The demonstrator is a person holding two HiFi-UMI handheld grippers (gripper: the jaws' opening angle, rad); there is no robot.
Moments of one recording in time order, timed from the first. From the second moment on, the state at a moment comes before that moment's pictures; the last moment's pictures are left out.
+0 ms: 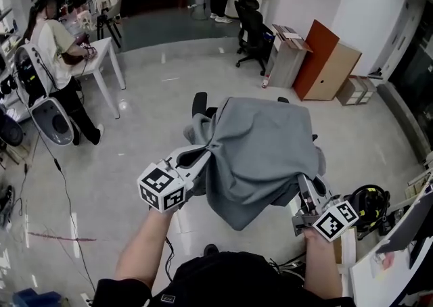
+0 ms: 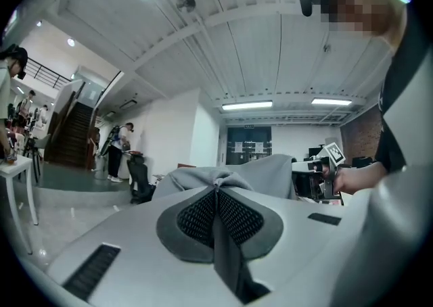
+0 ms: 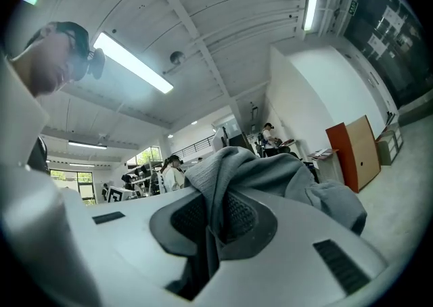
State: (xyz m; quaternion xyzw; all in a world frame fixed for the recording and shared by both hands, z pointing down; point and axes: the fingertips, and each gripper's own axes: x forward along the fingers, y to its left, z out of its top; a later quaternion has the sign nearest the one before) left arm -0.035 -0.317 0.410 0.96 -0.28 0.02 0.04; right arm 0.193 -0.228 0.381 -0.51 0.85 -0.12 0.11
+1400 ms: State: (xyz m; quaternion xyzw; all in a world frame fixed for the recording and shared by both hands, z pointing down) left arm 0.003 -0.047 0.377 0.95 -0.30 0.00 0.06; right arm 0.197 0.070 0.373 -0.39 0.89 -0.13 0.18
